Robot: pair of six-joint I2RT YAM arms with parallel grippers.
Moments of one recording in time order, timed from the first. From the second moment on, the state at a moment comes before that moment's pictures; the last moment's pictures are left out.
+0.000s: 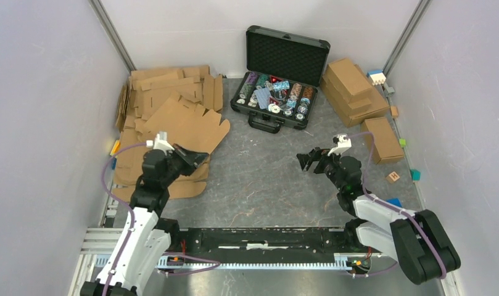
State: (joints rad) left arm -0.09 0.64 0.46 -0.17 0.32 -0.96; right arm 0.32 1.06 0.14 0.71 -0.08 0.42
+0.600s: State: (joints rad) left arm -0.17 0.67 0.39 -0.34 -0.11 -1.03; right arm 0.37 1.11 0.17 0.74 -0.15 0.39
